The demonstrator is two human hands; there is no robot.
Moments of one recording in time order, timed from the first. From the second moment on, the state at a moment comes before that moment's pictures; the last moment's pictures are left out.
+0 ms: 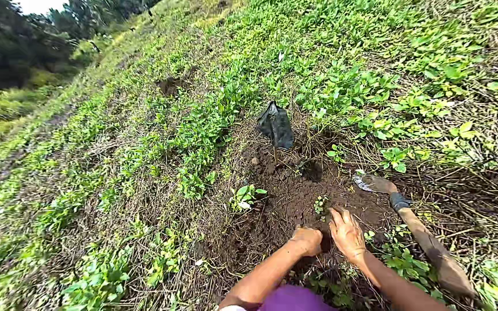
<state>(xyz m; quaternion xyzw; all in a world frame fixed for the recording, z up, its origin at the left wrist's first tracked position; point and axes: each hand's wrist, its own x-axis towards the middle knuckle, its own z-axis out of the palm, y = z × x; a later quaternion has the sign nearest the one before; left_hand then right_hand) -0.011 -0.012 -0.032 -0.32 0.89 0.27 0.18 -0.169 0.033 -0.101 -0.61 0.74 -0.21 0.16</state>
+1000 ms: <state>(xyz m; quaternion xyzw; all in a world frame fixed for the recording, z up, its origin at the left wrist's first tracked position) -0.019 0.015 -0.135 -0.60 0.75 0.27 0.05 -0.264 0.021 -0.065 -0.48 0.81 0.03 0.34</state>
